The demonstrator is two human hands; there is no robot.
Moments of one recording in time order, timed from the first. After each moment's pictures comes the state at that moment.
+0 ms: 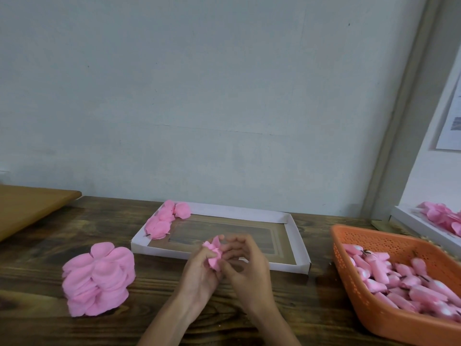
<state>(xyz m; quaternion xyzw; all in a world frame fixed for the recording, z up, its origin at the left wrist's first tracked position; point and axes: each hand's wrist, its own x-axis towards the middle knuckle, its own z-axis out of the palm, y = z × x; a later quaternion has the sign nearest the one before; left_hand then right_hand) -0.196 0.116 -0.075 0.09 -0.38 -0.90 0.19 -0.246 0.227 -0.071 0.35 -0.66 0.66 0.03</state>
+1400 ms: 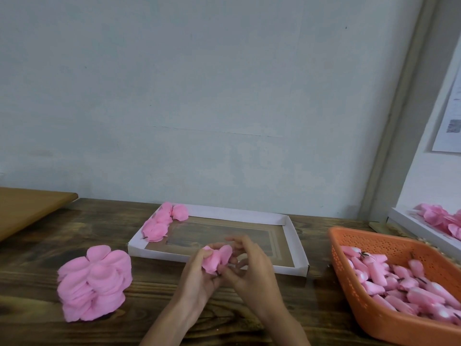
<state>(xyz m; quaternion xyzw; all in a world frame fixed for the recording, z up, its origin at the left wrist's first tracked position) -0.195 0.120 -0.073 0.10 -0.41 -0.89 0.19 -0.258 0.244 -0.067 0.41 -0.75 0.51 0.10</state>
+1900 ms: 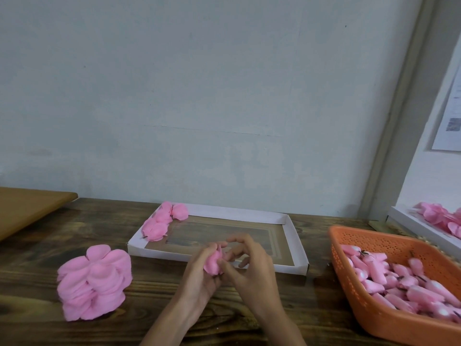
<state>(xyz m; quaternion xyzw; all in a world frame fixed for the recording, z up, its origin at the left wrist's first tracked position) -0.196 0.118 -0.078 0.08 -0.40 -0.89 0.18 -0.249 0.243 -0.061 0.37 -0.74 0.55 0.09</state>
